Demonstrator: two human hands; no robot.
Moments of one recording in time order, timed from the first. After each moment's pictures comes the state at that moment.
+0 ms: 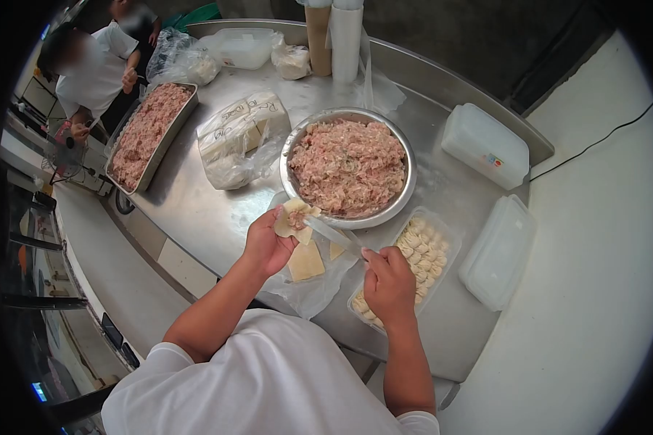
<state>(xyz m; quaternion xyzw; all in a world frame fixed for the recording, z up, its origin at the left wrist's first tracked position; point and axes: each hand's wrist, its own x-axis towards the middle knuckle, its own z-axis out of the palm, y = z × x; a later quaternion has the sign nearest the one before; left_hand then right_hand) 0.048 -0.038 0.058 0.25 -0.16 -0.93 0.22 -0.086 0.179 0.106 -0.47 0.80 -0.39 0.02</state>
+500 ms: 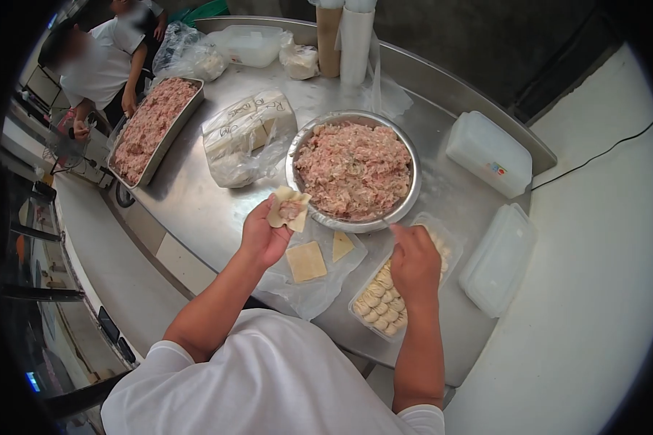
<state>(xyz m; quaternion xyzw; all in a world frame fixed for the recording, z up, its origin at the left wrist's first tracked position) 0.046 -0.052 0.071 0.29 -0.15 -0.89 0.32 -0.131 0.160 0.122 -0.45 0.82 -0.35 -0.03</state>
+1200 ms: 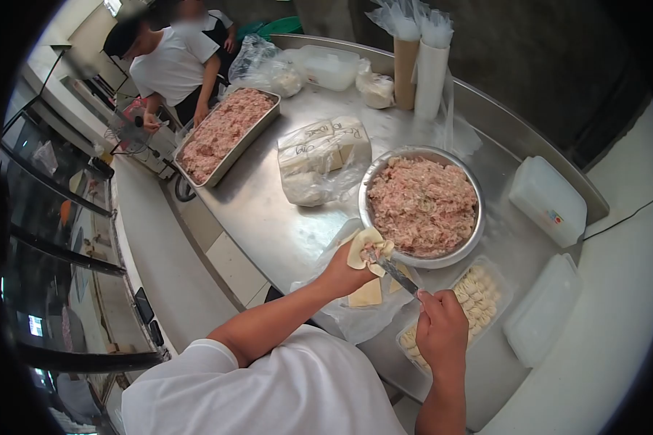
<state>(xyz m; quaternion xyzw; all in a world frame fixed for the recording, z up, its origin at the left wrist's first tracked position) 0.052 -0.027 0.078 0.23 -0.71 -0.60 0.27 -0.079 0.172 0.143 -0.50 0.78 -0.37 0.08</state>
